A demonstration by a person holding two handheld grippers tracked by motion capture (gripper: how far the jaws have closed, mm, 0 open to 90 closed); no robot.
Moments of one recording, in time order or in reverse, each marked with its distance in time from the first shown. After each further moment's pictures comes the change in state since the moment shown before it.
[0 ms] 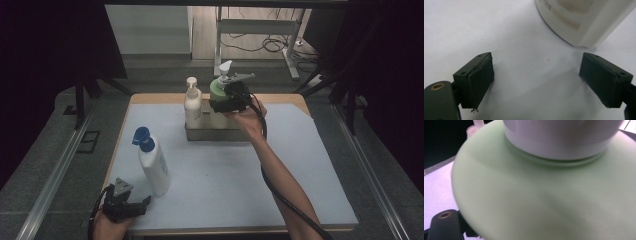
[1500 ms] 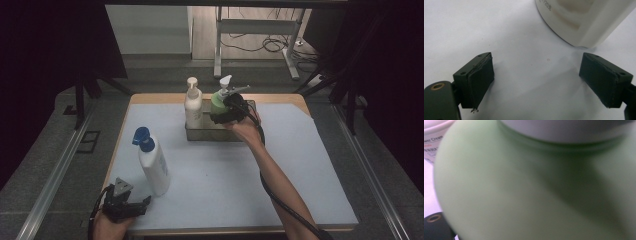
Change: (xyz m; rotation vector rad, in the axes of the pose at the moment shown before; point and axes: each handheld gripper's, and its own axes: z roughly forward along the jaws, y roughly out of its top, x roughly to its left) left arm 0.000 0.000 0.000 -0.001 -0.001 -0.001; right arm -0.008 -0.043 0.036 0.126 0.039 0.057
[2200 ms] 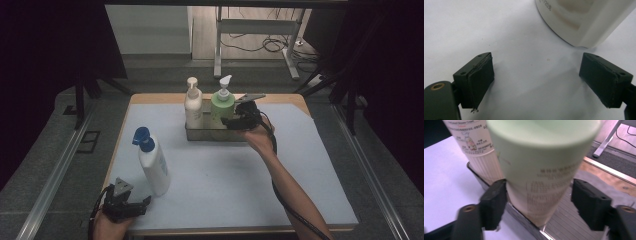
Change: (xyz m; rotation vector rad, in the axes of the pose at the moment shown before) left arm 0.000 0.000 0.000 0.000 0.002 0.002; right arm -0.005 -0.027 -0.045 -0.066 0.007 -0.049
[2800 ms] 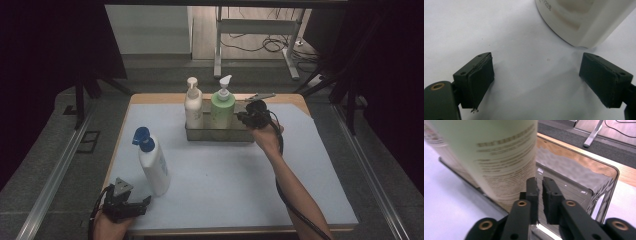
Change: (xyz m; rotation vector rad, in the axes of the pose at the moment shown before) left arm 0.000 0.000 0.000 0.000 0.000 0.000; right arm -0.030 -0.012 0.001 0.036 -0.063 0.073
